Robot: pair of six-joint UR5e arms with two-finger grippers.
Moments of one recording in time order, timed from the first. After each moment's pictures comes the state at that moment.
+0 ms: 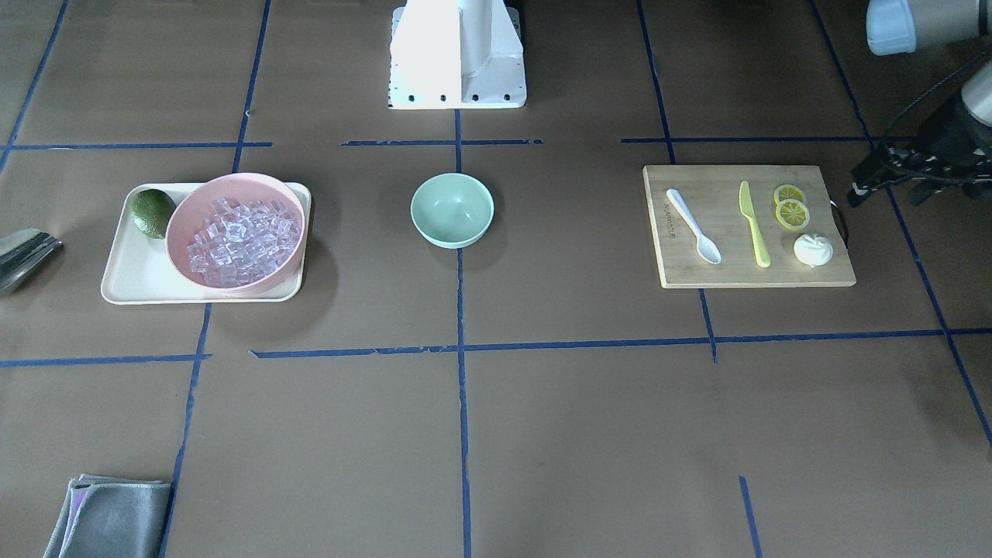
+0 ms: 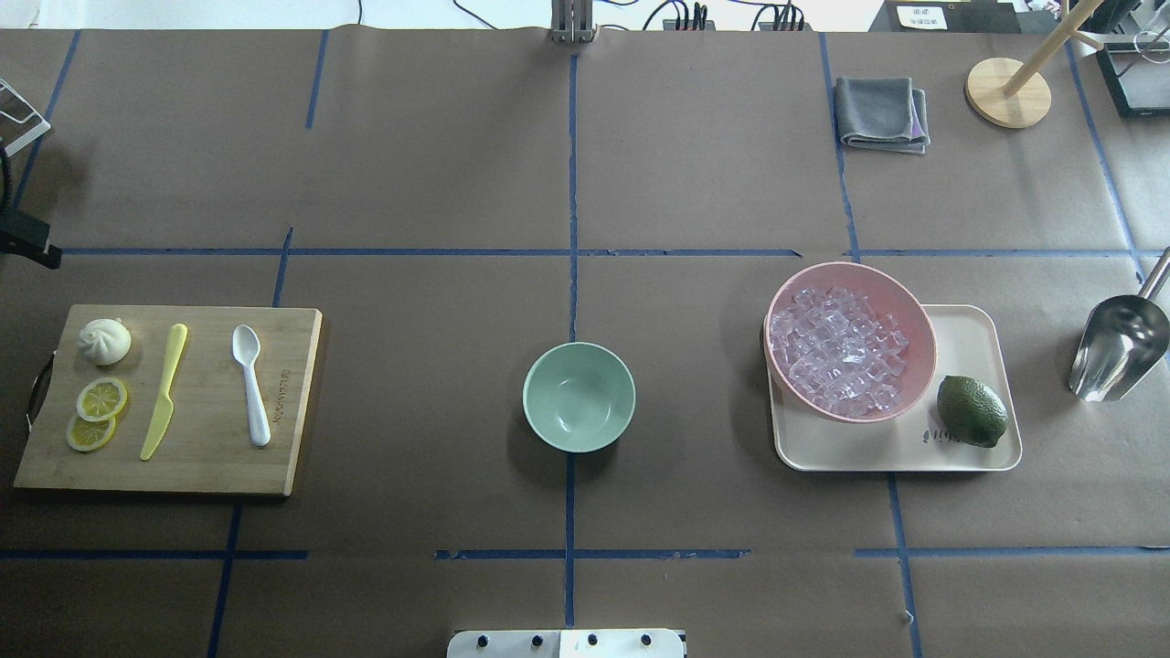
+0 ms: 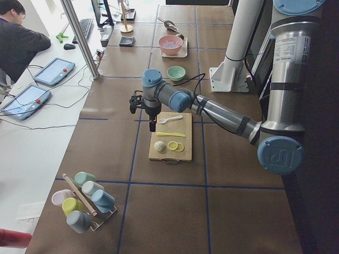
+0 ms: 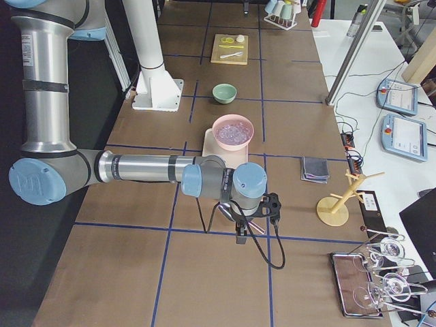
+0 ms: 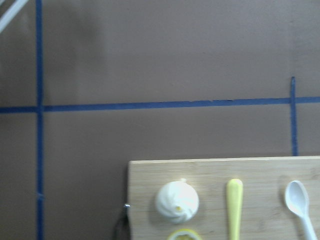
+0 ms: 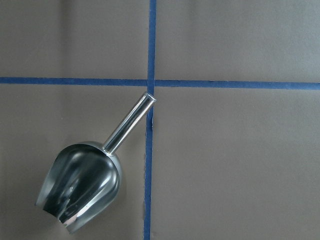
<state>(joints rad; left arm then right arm) -1.12 -1.59 -1.98 -1.66 -2.24 -0.72 1.62 -1.61 1.64 -1.66 2.36 -0.09</state>
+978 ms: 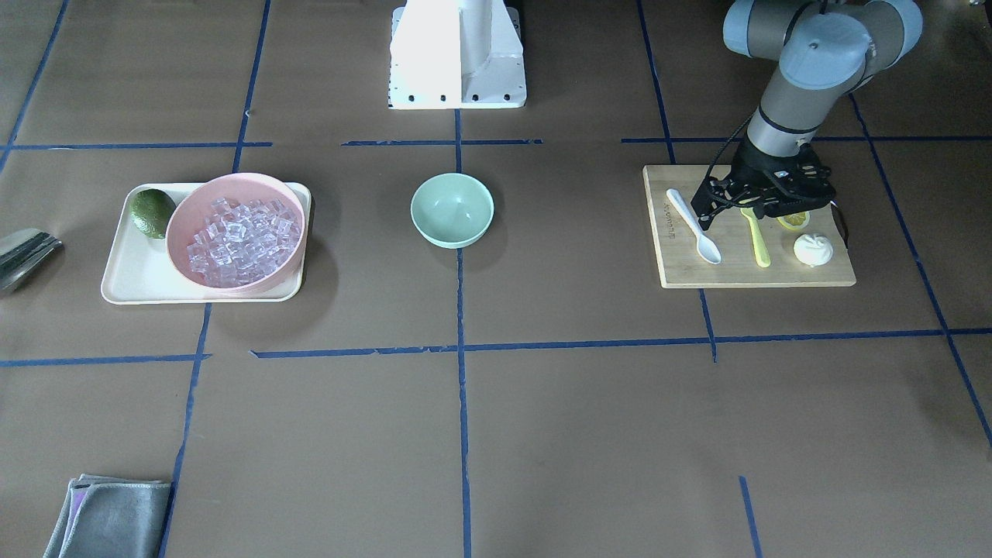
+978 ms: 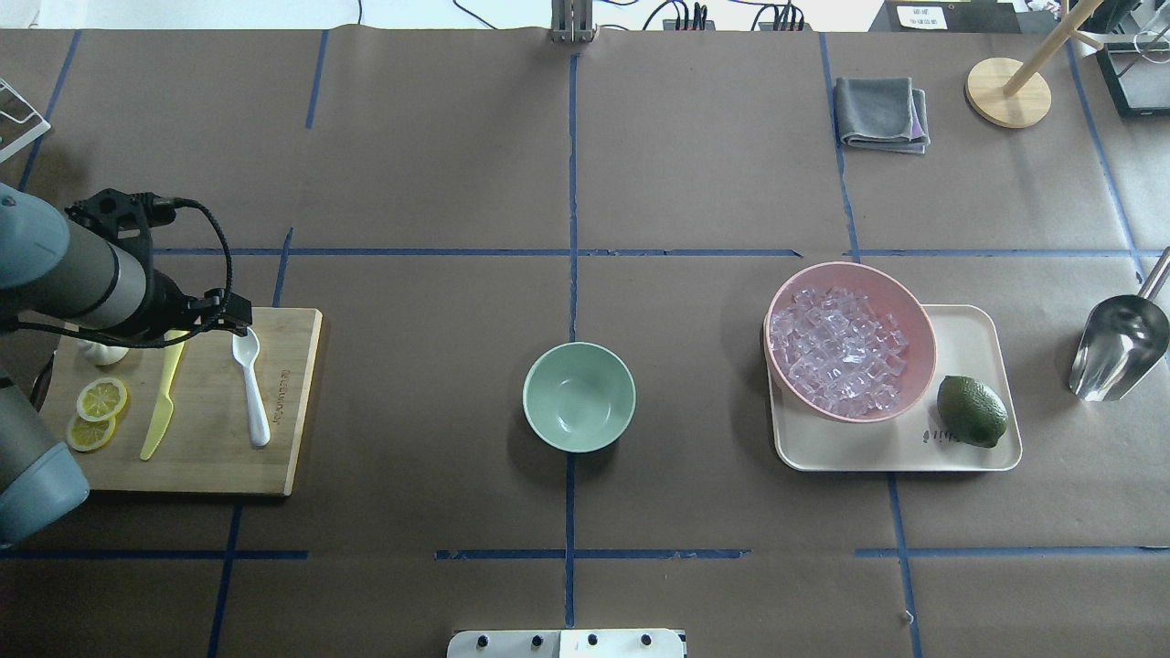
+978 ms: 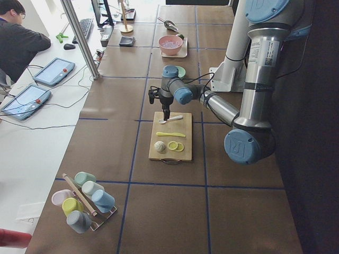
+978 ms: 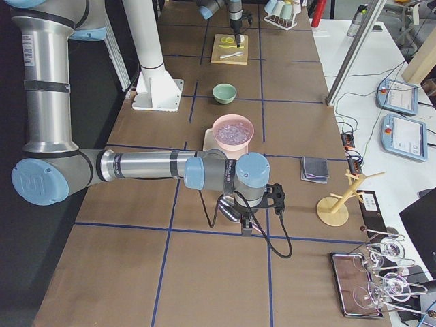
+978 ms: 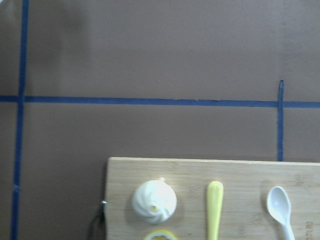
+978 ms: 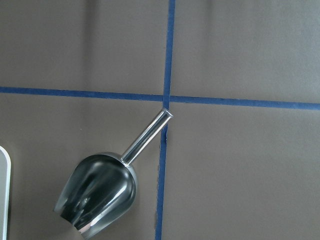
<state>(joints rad) -0.72 -1.67 -1.92 -1.82 -1.90 -1.23 1.62 -1.60 1.69 -1.66 2.37 -0.09</state>
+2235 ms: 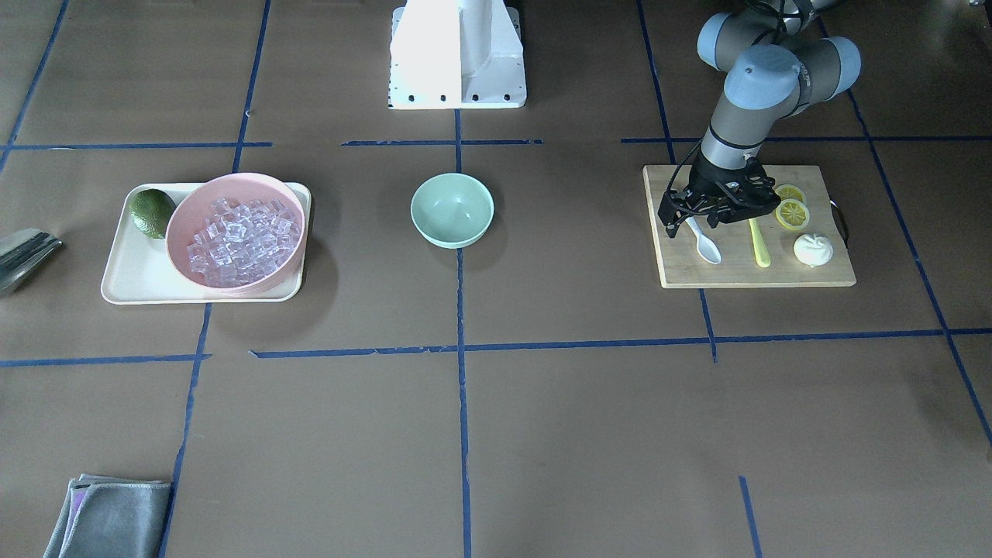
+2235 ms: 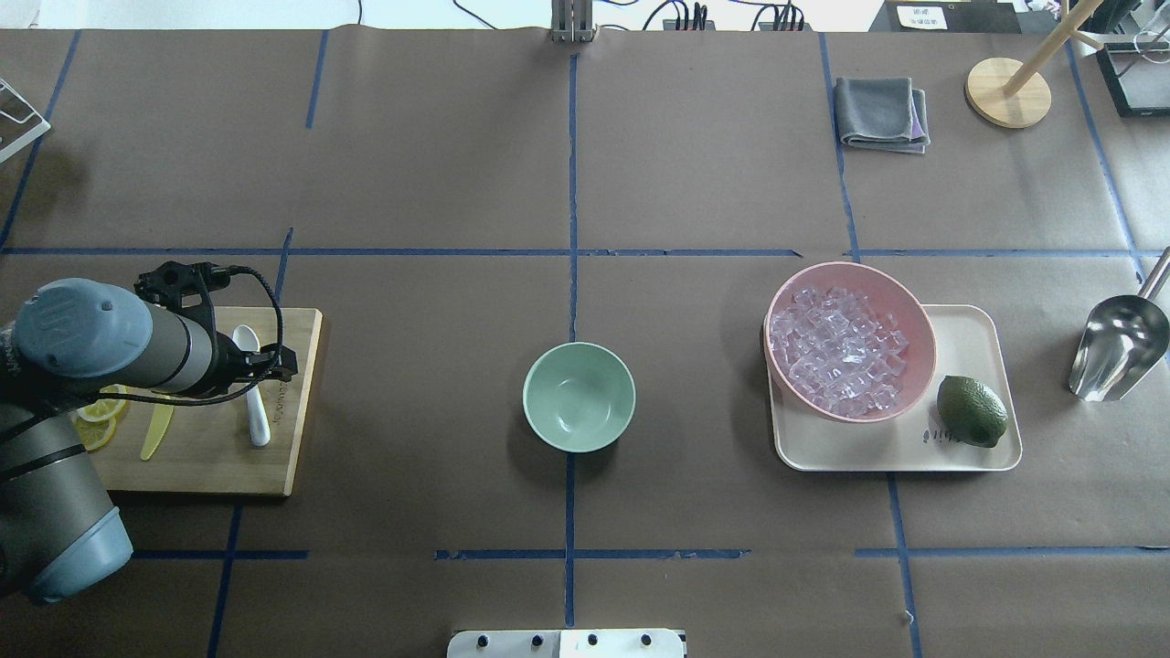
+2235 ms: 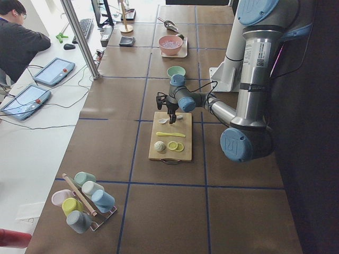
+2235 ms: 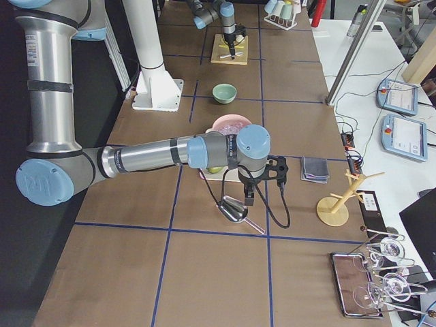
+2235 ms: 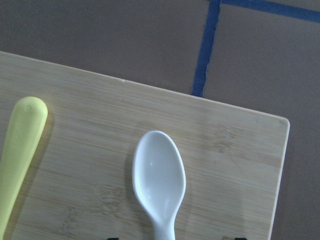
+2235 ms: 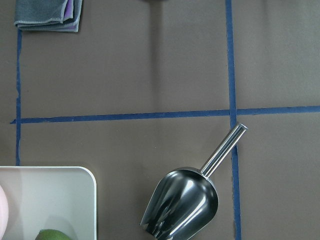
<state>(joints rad) -0.60 -1.66 -1.85 -1.95 -1.83 -1.36 1.57 -1.59 1.80 -1.66 2.47 0.14</state>
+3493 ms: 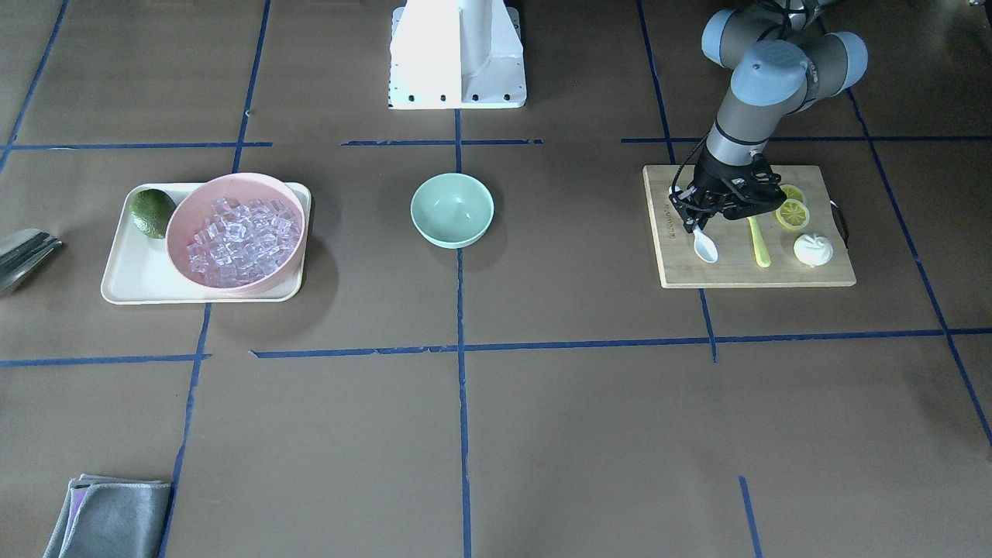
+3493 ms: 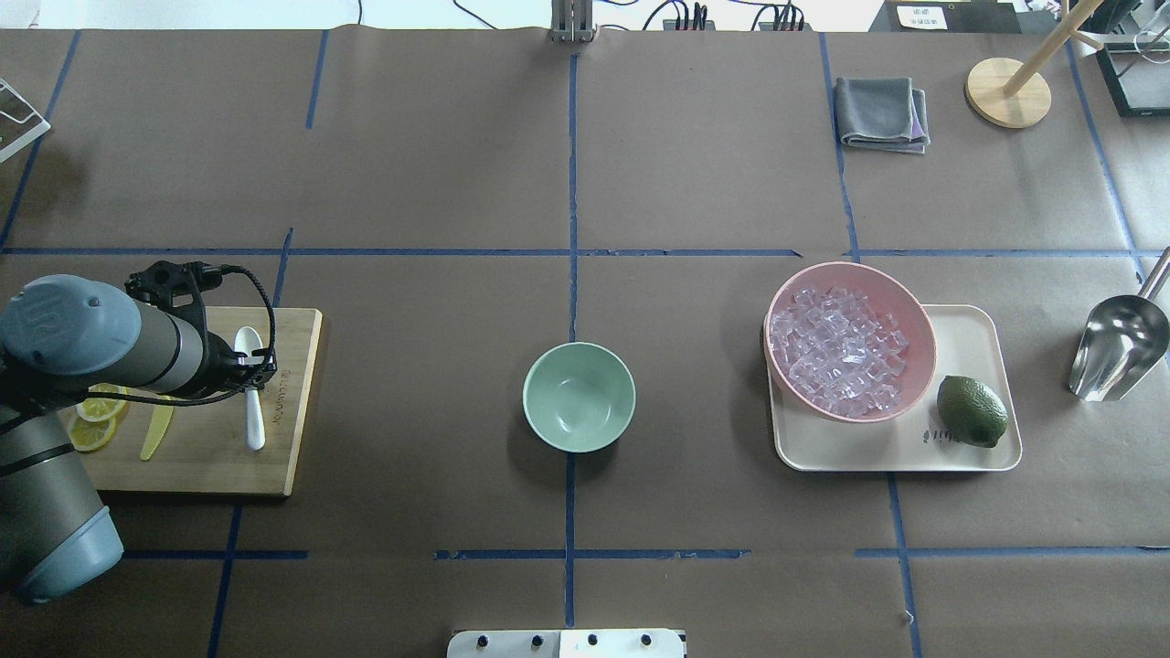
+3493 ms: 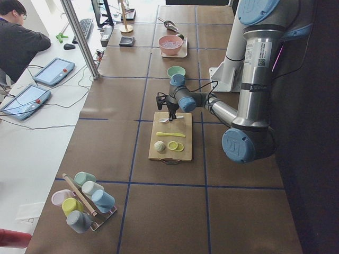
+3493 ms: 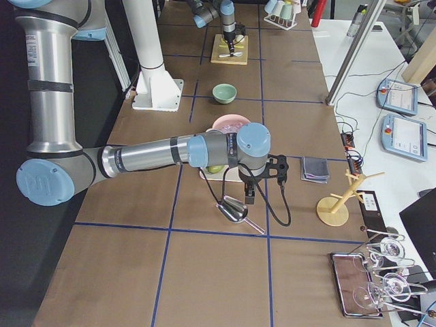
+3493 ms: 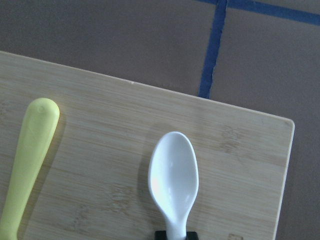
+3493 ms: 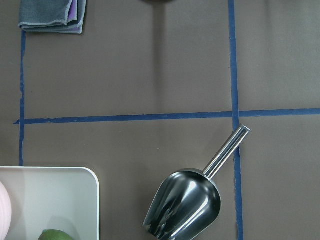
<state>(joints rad) -0.61 -1.64 -1.88 -1.93 -1.87 -1.35 1.57 -1.59 1.81 -1.66 2.48 0.14</state>
